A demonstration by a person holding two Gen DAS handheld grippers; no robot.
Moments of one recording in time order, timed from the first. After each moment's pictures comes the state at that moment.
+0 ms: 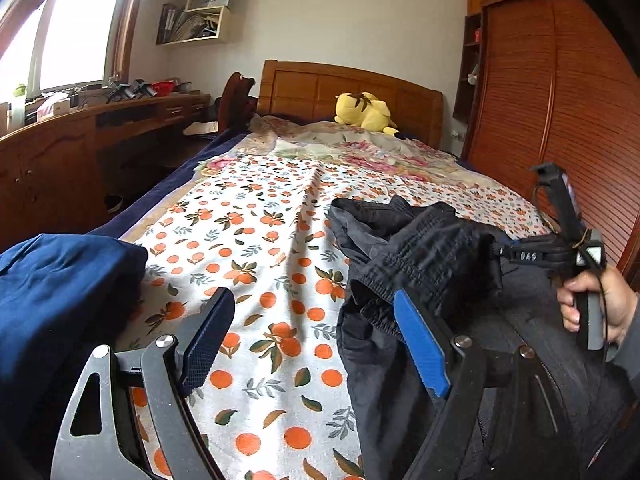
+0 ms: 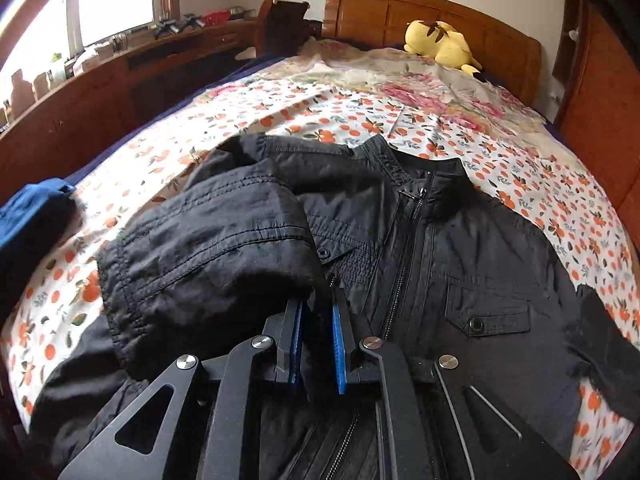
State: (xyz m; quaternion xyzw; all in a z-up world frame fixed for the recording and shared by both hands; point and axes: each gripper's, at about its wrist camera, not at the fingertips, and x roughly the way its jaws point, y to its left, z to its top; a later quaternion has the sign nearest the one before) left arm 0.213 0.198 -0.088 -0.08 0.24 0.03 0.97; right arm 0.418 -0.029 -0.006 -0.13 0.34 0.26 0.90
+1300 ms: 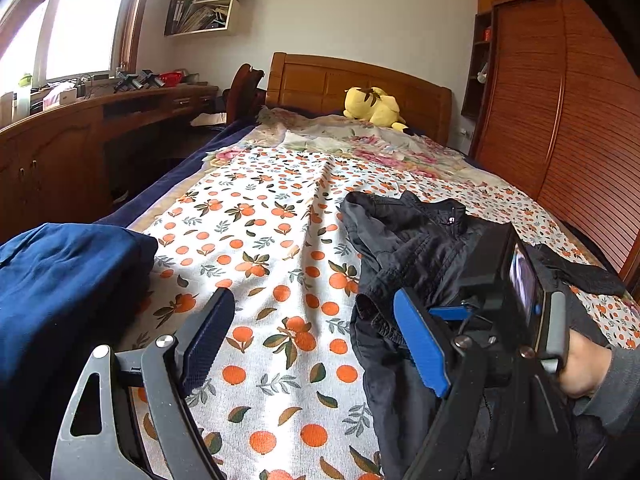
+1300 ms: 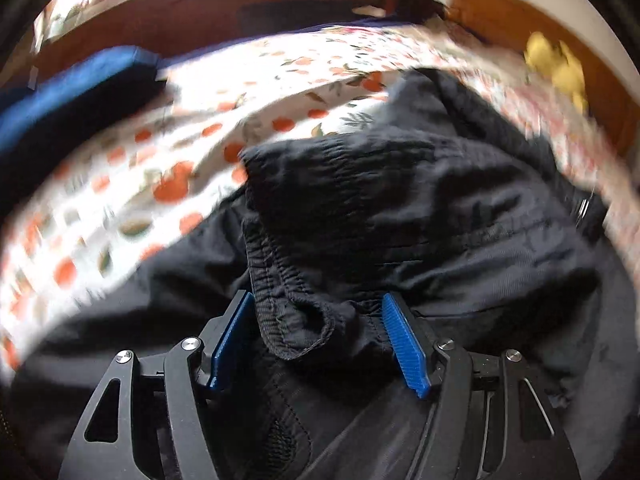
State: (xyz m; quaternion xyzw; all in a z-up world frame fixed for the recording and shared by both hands) left arm 0.213 0.214 -0.092 -0.09 0.26 0.04 0.96; right arm 0.368 0.112 -0.121 -0.29 0.34 0.36 0.82
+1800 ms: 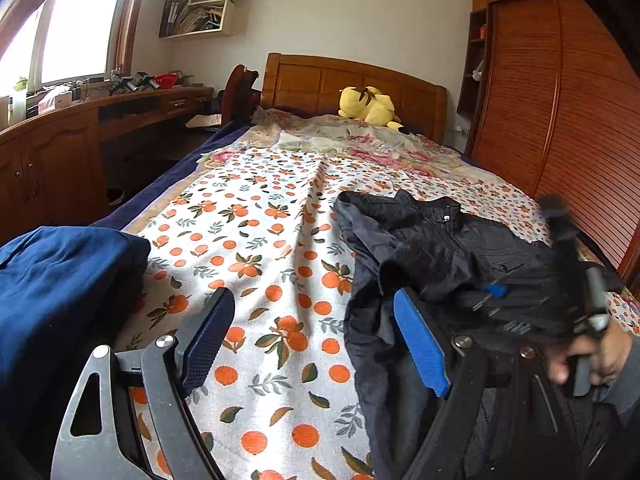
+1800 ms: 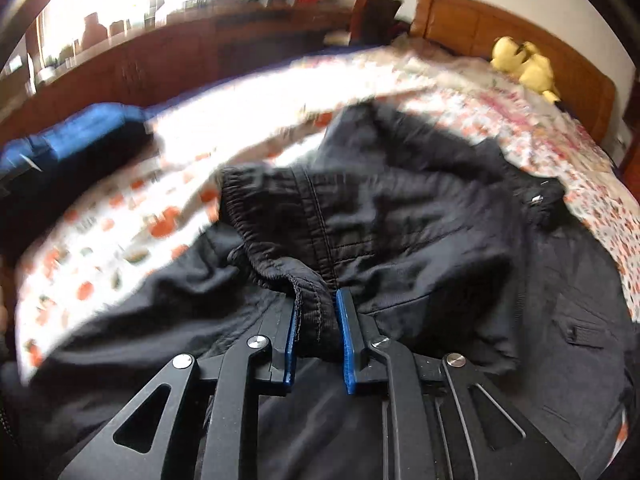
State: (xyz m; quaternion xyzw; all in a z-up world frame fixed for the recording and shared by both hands) left arm 0.214 0.204 -0.093 -0.08 0.25 0.03 0.96; right arm 0.375 0.045 -0.069 -0.16 0.31 0.37 0.86
